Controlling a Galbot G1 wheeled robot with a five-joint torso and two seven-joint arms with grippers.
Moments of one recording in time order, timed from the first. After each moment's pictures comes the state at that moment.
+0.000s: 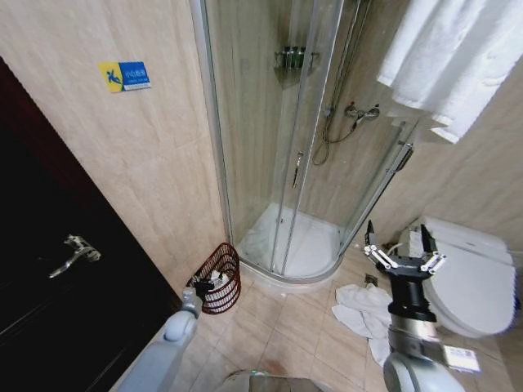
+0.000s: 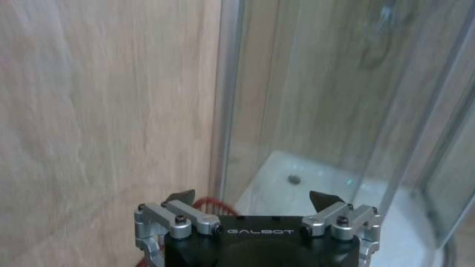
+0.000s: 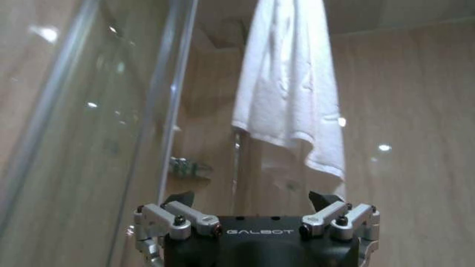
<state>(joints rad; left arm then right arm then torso) 1.39 -1.19 -0.38 -1.65 -0.43 0.00 -0.04 -1.74 1.61 0.72 2.48 0.01 0.24 0.04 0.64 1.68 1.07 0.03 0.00</state>
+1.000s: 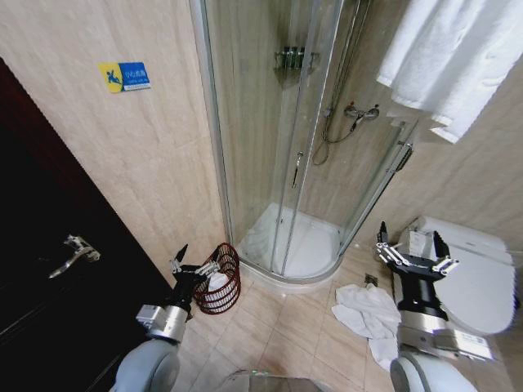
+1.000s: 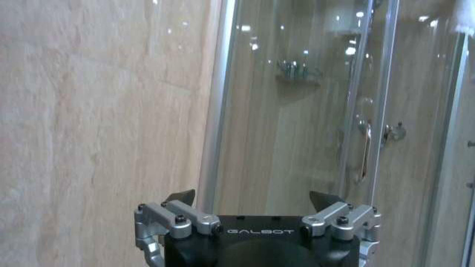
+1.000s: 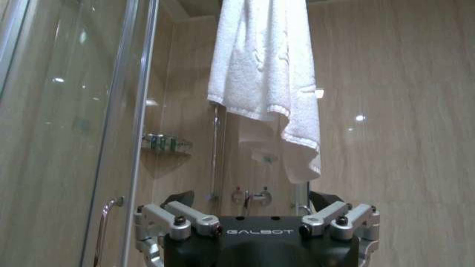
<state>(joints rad) 1.79 -1.36 -0.54 -2.44 -0.27 0.05 -0.05 -1.74 1.60 0.74 2.50 0.06 0.10 0.10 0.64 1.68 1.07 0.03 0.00</state>
